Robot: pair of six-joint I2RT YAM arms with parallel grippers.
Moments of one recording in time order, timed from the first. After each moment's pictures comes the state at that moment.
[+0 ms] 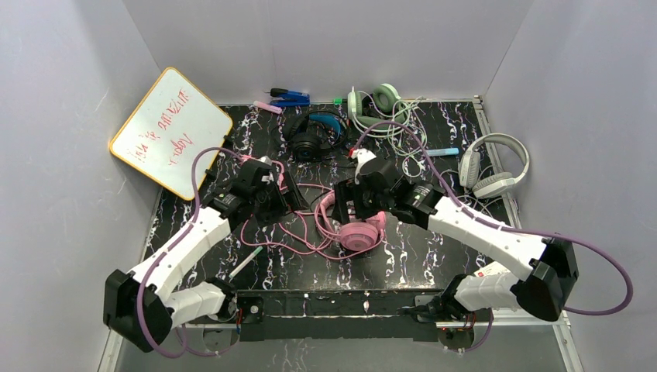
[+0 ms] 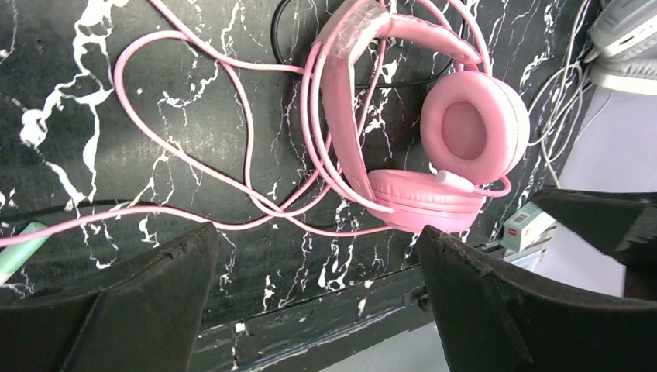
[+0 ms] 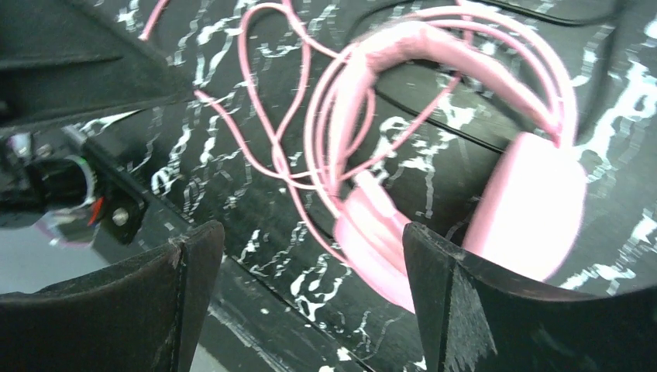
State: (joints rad) left arm -0.50 1.09 0.87 -0.65 0.14 -0.84; right arm 0.92 1.27 1.07 -0.52 -0.06 0.47
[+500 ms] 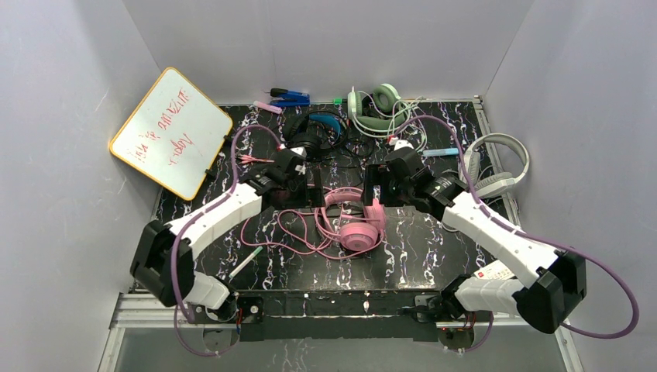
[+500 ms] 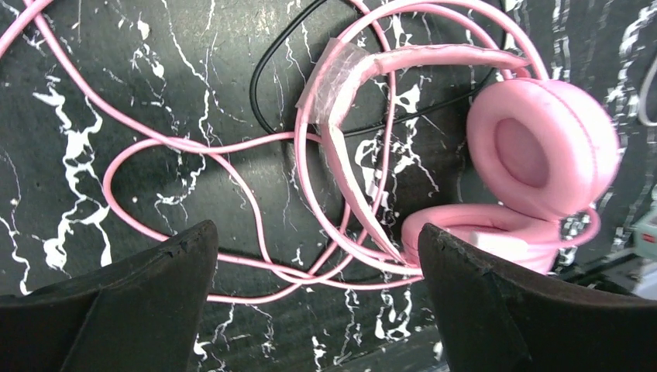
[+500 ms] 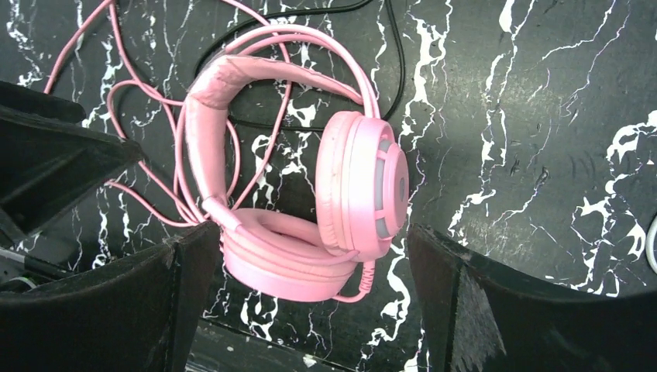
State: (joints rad) left arm -0.62 1.38 1.02 -0.57 0.01 -0.62; right arm 0.75 1.19 1.06 -0.68 0.13 0.56
